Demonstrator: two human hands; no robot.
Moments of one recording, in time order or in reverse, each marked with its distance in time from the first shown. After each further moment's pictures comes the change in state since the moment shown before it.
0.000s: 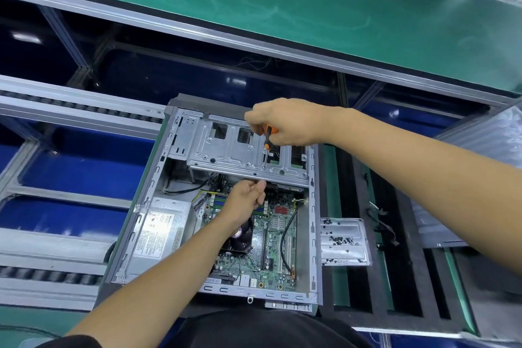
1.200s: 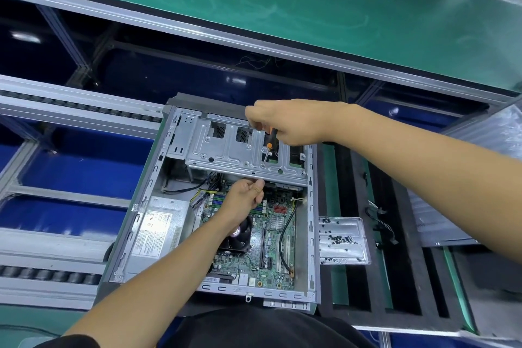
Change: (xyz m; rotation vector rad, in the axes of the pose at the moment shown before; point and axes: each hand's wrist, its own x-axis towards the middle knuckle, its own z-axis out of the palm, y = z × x) left_hand 0.000 0.001 0.000 -0.045 -0.008 -0.008; right_hand -0.007 0.004 -0.002 0.046 -0.033 -0.006
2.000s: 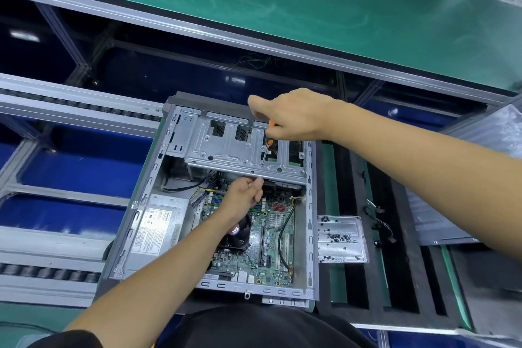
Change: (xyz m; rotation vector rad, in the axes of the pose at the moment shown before) left_hand -0.005 0.009 0.002 -0.013 0.000 -0.033; right_hand 0.001 0.008 0.007 -0.300 0.115 0.053
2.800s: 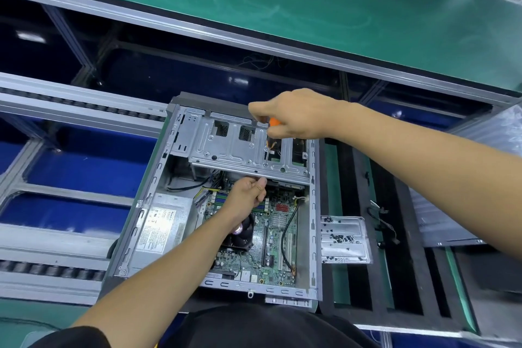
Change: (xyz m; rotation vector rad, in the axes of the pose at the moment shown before) left_hand 0.004 -0.005 0.000 -0.015 0.006 0.010; right_hand 0.001 -0.003 -0.007 0.109 -0.007 -0.048
